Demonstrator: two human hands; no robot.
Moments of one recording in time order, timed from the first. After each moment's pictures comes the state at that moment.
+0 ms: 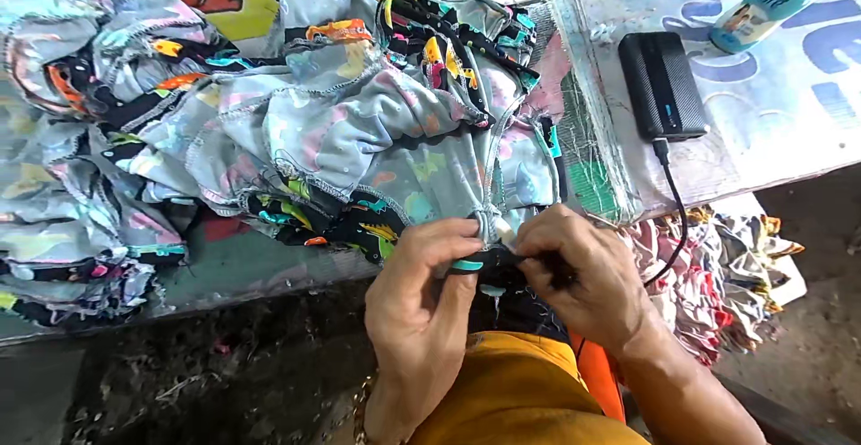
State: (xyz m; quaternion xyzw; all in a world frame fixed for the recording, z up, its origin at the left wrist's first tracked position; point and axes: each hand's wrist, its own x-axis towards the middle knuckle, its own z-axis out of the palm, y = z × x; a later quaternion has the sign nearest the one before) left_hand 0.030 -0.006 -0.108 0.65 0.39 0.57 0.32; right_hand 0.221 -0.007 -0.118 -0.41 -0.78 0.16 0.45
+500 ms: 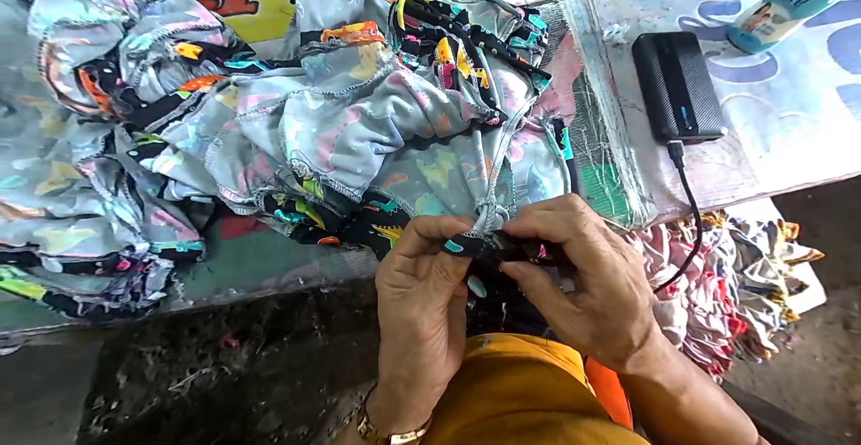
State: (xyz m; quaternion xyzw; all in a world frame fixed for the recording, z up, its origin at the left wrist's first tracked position) left_hand 0.035 -0.005 -0.102 0.34 0.29 0.63 0.63; right_hand 0.199 -0.002 -0.101 -0.41 -0.75 0.16 0.50
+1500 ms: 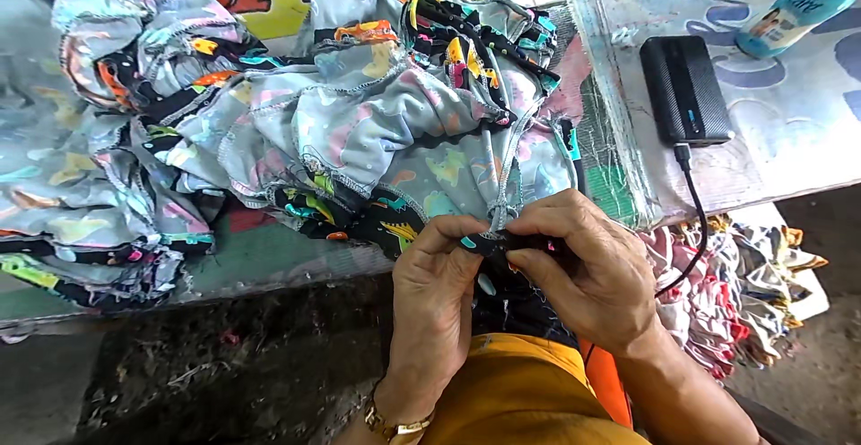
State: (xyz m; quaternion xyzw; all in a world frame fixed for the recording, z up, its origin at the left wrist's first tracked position) left_hand 0.034 -0.006 -0.108 0.35 0.30 0.61 0.64; right_hand 0.201 0.005 -0.106 -0.38 -0.75 0.17 0.51
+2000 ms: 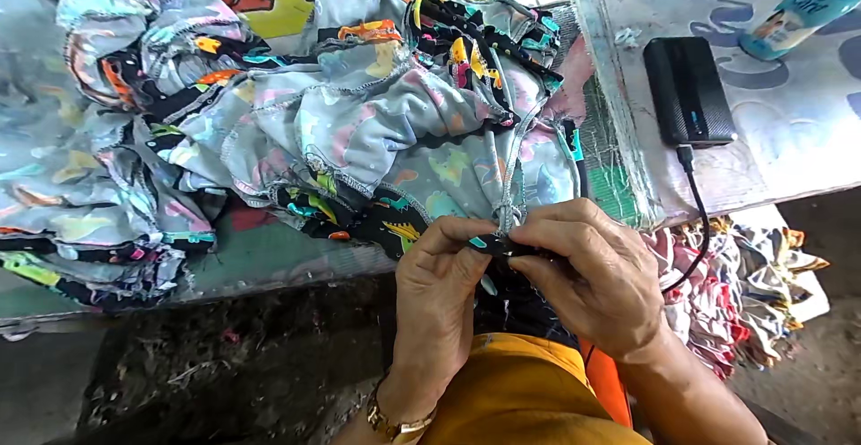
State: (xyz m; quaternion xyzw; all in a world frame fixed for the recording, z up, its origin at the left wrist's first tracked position) left_hand 0.034 -0.006 -0.110 0.35 0.29 0.61 0.65; right_hand 0.203 0.004 -0.105 -0.38 -0.78 0.09 0.49
